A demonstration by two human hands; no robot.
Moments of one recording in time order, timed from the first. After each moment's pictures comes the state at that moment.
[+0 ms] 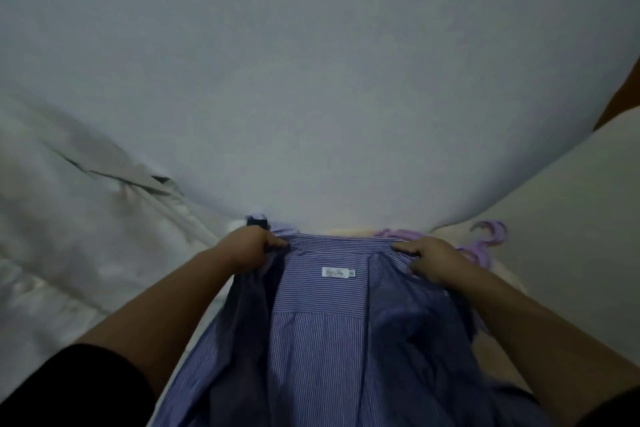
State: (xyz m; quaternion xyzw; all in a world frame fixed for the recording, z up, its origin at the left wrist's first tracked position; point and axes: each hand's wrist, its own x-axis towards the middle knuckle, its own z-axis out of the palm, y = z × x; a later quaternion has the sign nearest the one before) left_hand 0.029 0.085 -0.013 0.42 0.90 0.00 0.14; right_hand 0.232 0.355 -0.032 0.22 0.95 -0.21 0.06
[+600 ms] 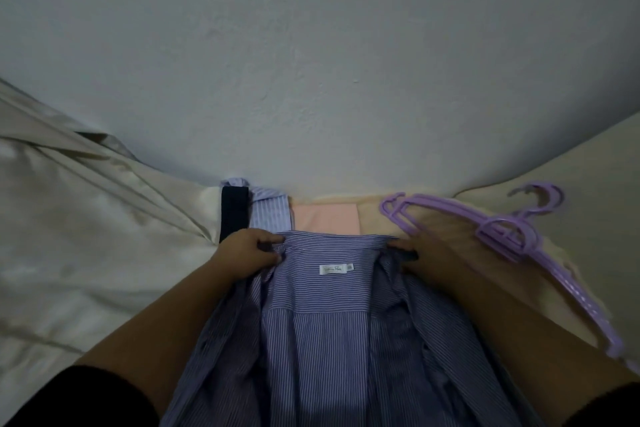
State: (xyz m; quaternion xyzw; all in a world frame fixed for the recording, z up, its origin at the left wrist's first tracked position) left_hand -0.019 0.117 -0.145 0.29 0.90 0.23 0.23; right_hand 0.180 0.389 -0.152 0.18 0.96 -0.20 0.09
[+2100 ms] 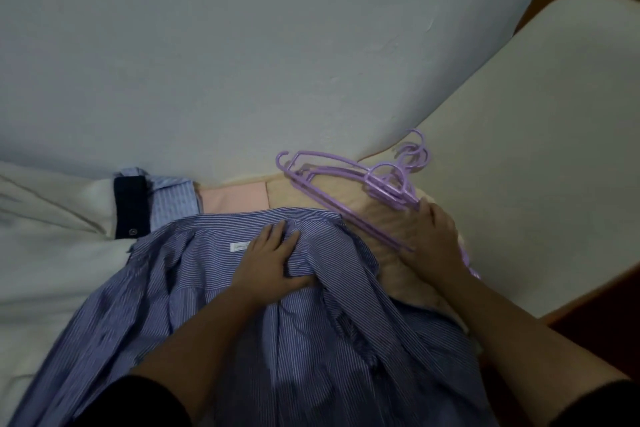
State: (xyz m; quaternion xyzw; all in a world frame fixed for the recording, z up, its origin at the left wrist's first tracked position) left_hand 0.125 0.214 -0.197 0.53 0.83 0.12 0.13; right_hand 0.340 0.424 -0.153 0.42 0.90 -0.08 -0.10
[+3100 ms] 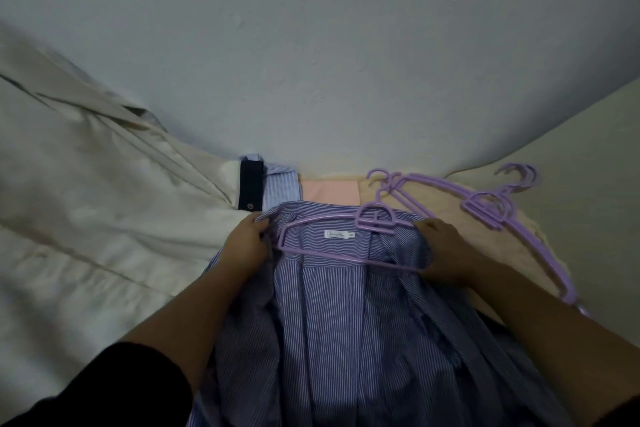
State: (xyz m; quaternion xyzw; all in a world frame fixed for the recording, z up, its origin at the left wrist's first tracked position) left_hand 0.051 0.074 -0.147 0.28 0.92 0.26 0.11; right_hand 0.252 0.357 -0.119 0.19 0.97 -0.12 0.10
